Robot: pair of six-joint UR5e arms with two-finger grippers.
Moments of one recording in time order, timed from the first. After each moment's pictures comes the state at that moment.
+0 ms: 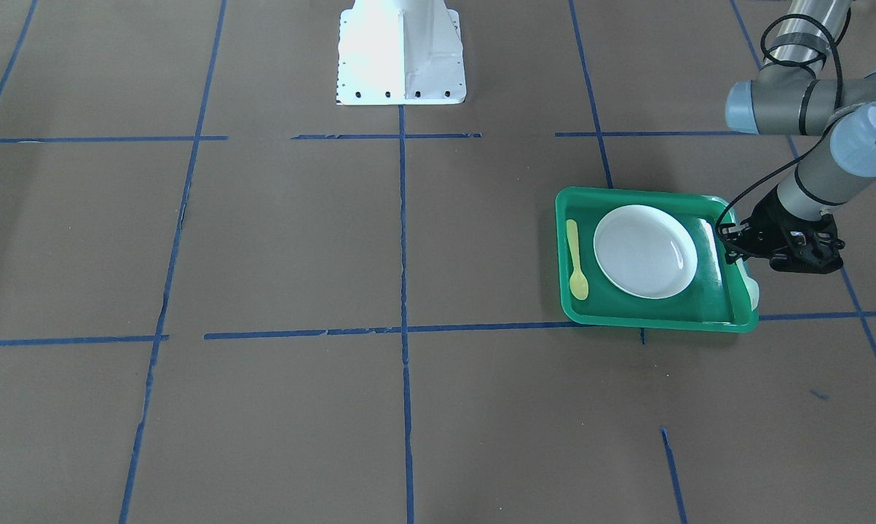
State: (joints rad) left arm -0.99 -1.70 -1.60 -1.94 -2.17 -0.66; right arm 1.60 -1.70 1.73 -1.63 2.29 -0.06
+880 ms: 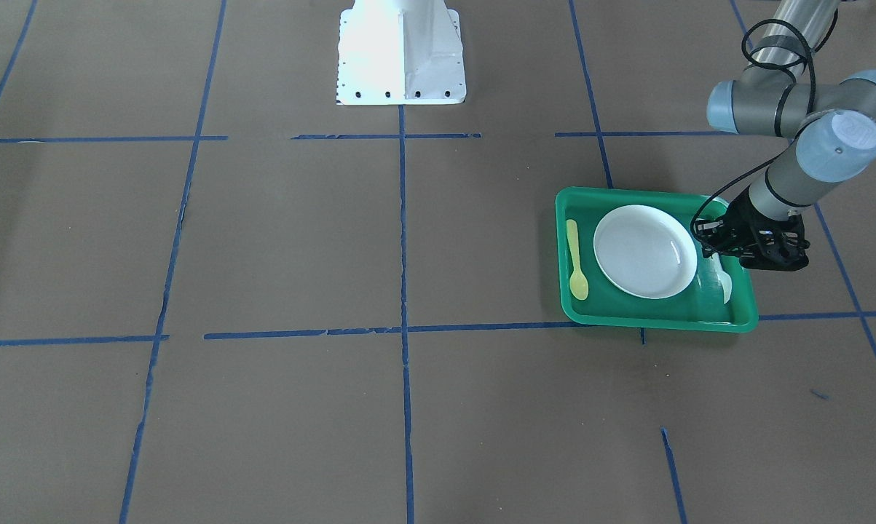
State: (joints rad) left arm -0.93 -1.70 -1.60 -1.94 -2.17 -0.69; right arm 1.60 -1.70 1.73 -1.63 2.29 -0.06
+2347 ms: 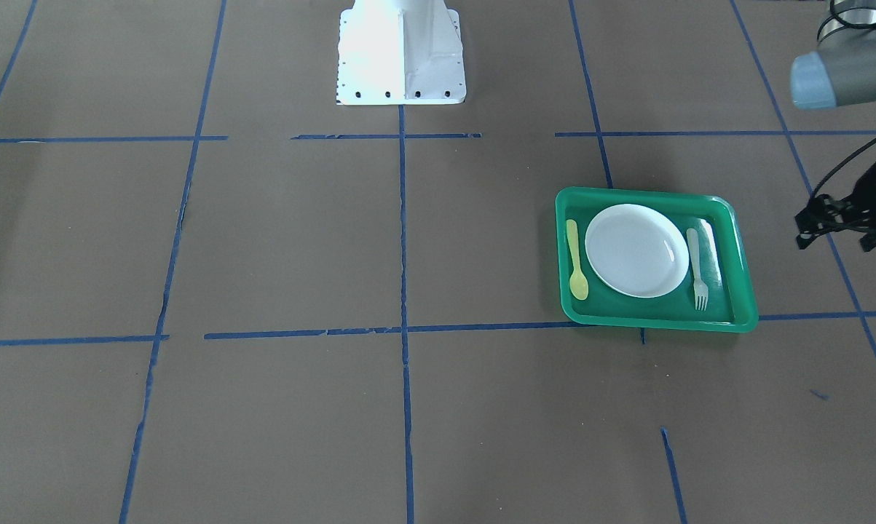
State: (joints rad) left arm -1.32 -1.65 -1.77 -1.63 -2.18 -0.27; right arm 1.60 -1.70 1.73 -1.63 2.29 -0.06
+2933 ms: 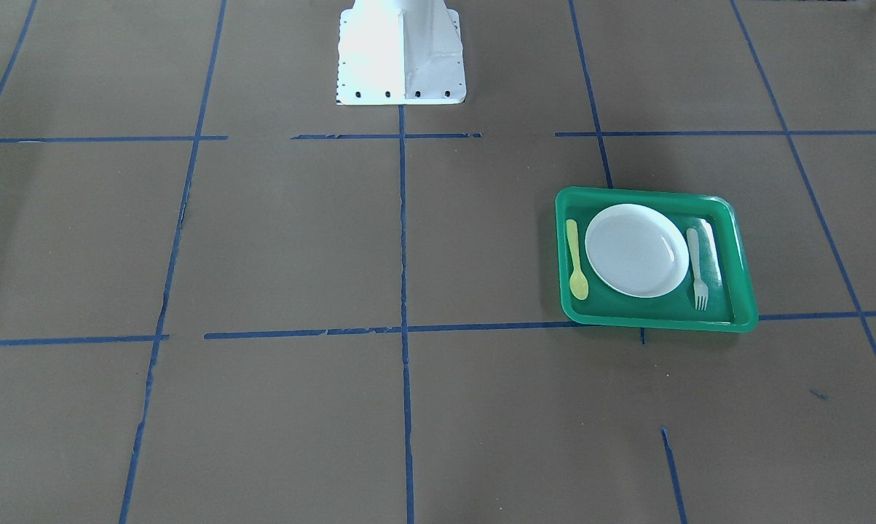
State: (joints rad) left arm -1.54 -1.48 -1.77 -1.53 -2.36 0.00; right arm 1.60 -1.70 1.73 -1.63 2.29 -0.06
